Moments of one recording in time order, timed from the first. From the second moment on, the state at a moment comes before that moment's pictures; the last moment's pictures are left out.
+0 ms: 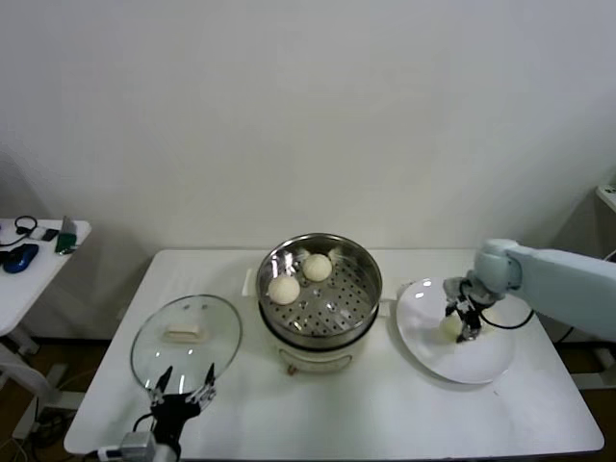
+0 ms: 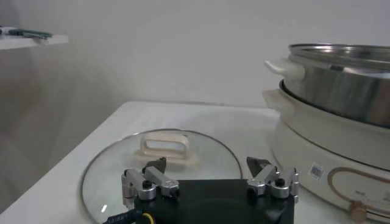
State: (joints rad) left arm 1.69 -1.51 -0.64 -2.00 -0.15 0.17 0.02; right arm 0.52 0.71 -1.53 1.30 0.20 -0.18 -0.95
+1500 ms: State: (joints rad) left arm 1.69 -1.52 -0.65 -2.01 -0.15 0.17 0.02; right arm 0.66 1.25 -1.57 1.51 -0.12 0.23 -0.92
